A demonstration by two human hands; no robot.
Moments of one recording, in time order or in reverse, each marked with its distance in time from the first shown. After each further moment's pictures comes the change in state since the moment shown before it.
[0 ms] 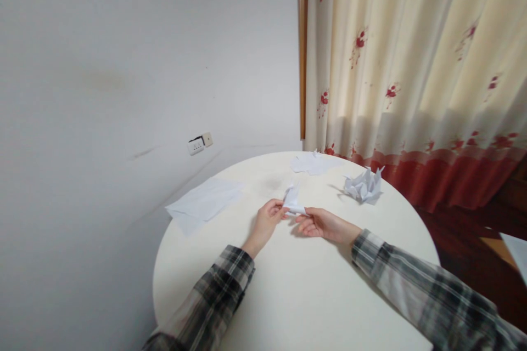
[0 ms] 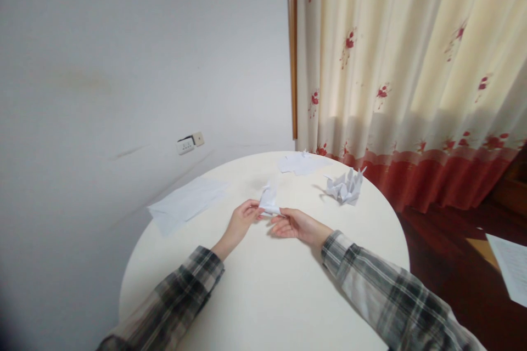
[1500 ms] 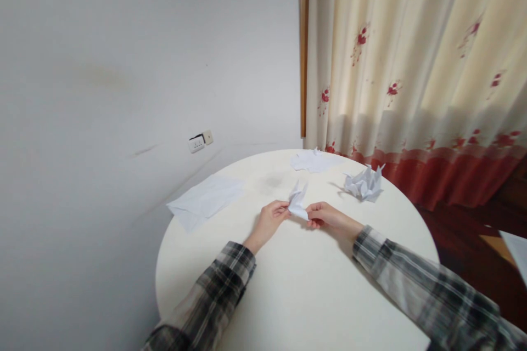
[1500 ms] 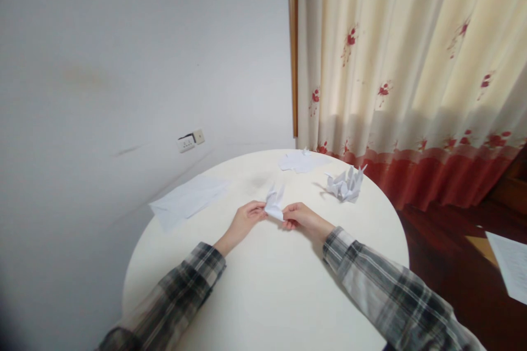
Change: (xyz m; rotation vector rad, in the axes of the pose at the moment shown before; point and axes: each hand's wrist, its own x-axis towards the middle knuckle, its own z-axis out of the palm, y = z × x) left_hand -0.005 -0.005 -0.002 0.082 -0.077 0.007; right_hand 0.002 0.000 -0.006 -0.337 0.155 -0.173
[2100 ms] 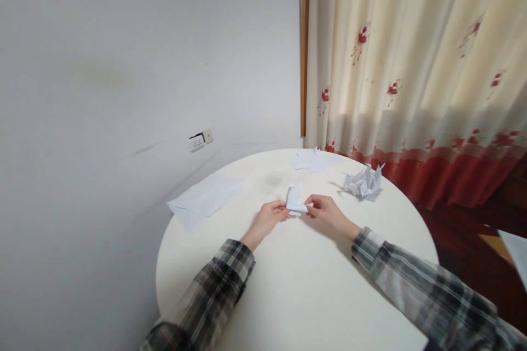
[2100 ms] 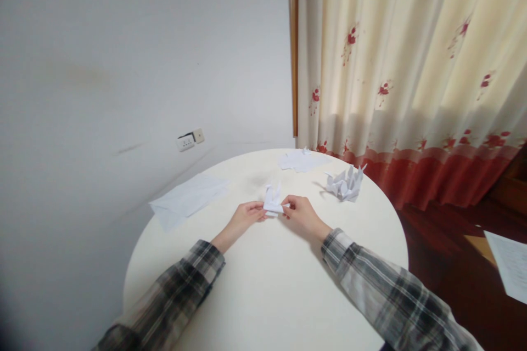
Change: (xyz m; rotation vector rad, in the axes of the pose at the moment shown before) left_hand 0.007 -0.013 0.000 -0.102 -0.044 -0.206; right_hand 0.000 -0.001 -0.001 -0.527 0.310 -0.389
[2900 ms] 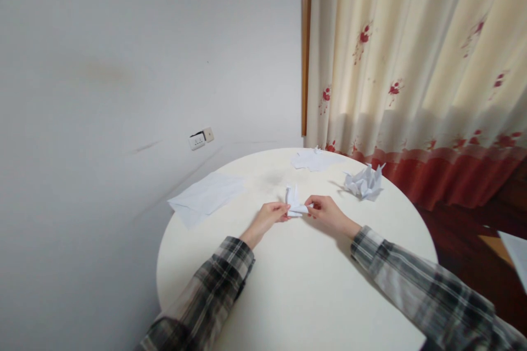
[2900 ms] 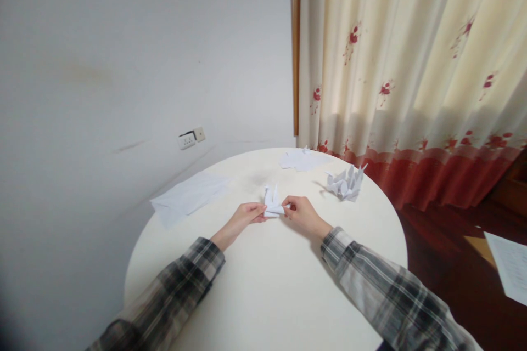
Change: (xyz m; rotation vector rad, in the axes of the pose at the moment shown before) left_hand -0.007 0.008 0.001 -0.049 -0.036 -0.088; right_hand -0.004 0.003 -0.003 -0.177 -0.027 -0.118
